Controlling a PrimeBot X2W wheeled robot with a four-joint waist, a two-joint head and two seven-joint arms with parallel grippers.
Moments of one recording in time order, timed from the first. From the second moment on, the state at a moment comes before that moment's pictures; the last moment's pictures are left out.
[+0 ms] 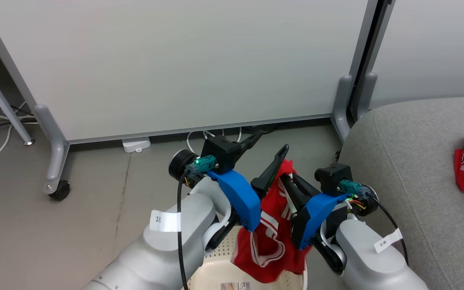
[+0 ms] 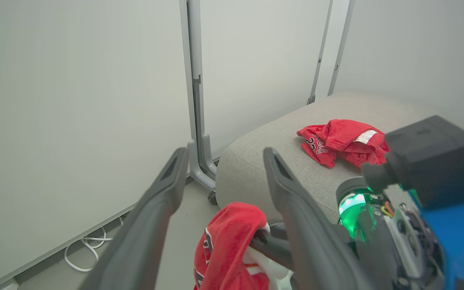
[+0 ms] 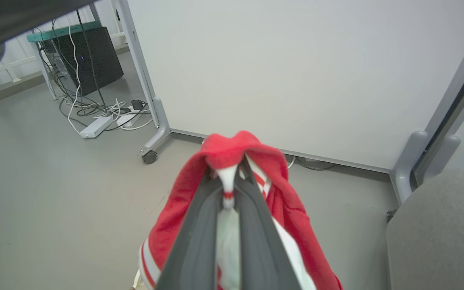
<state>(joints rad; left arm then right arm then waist) -0.79 0.06 -1.08 0.75 -0.87 -0.13 -0.26 -0.60 -0.05 0.54 0.88 0.41 0.13 -0.25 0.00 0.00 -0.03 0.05</state>
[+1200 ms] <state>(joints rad) -0.17 0.13 -0.45 0.43 -0.36 -0.10 -0.26 -0.58 -0.05 0.42 0.87 0.34 0.13 -0.26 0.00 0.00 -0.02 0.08</state>
